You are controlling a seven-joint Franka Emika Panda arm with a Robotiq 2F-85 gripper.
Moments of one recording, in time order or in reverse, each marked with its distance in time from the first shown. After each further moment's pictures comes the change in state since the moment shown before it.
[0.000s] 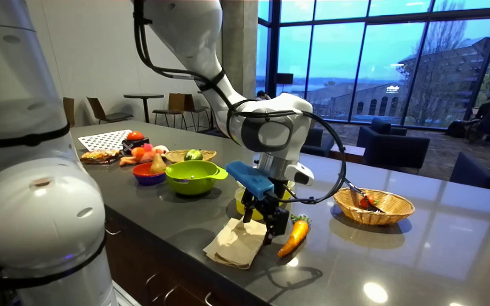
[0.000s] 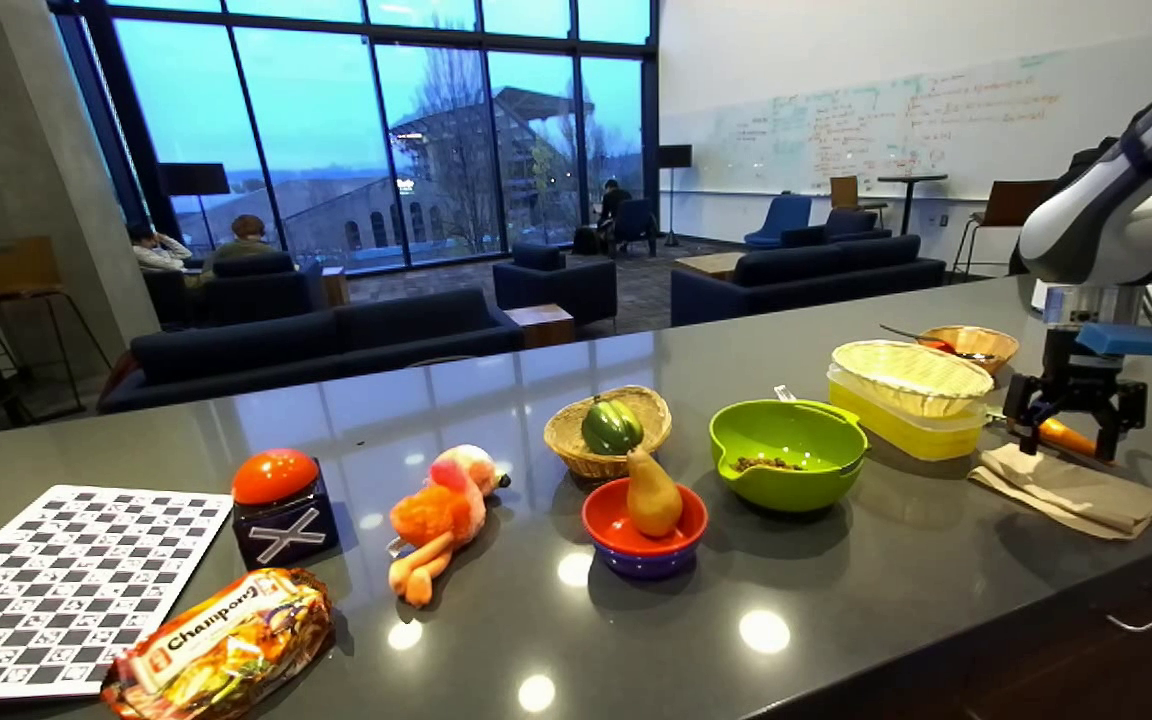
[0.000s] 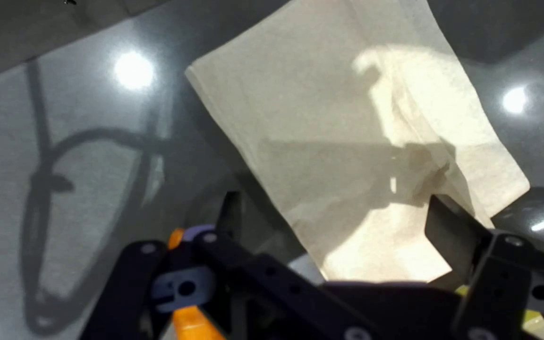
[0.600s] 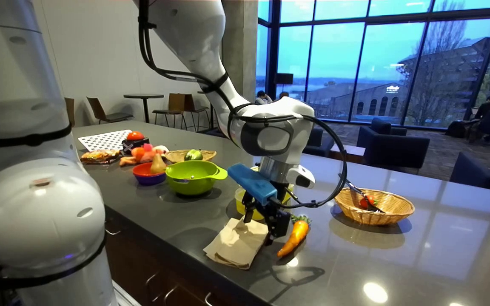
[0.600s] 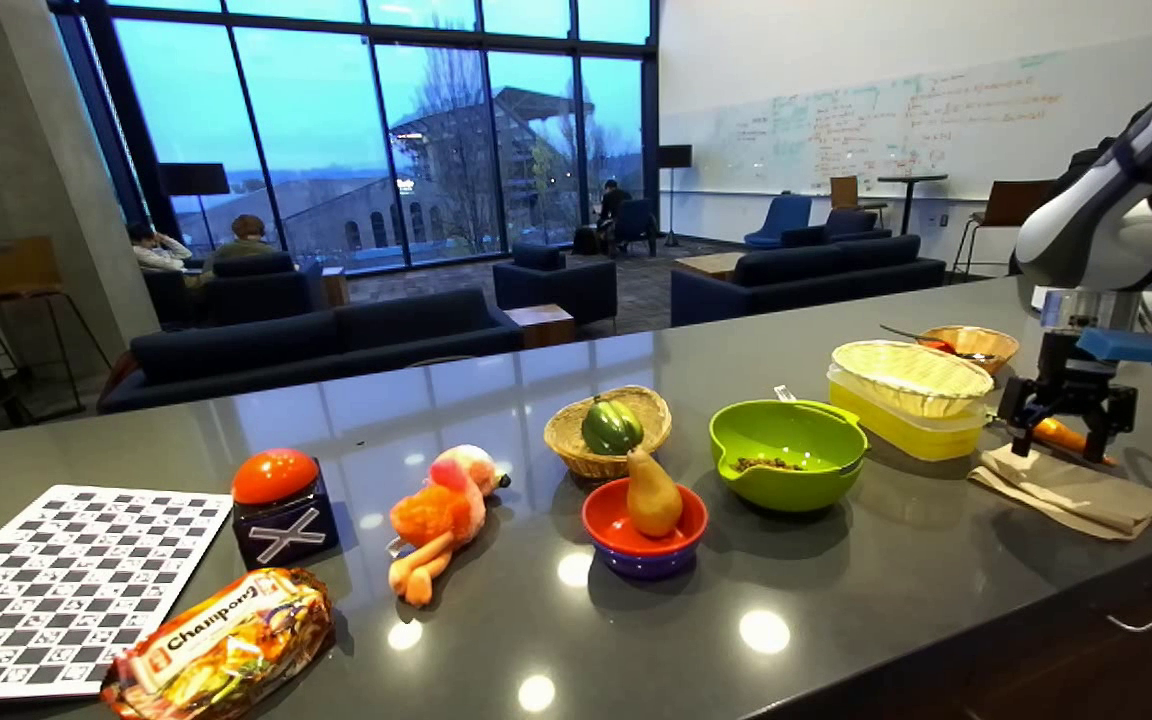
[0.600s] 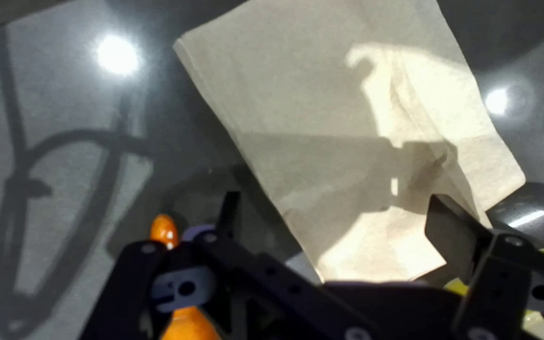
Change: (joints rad) arm 0.000 0.025 -0.001 0.001 0.056 0.041 -0.088
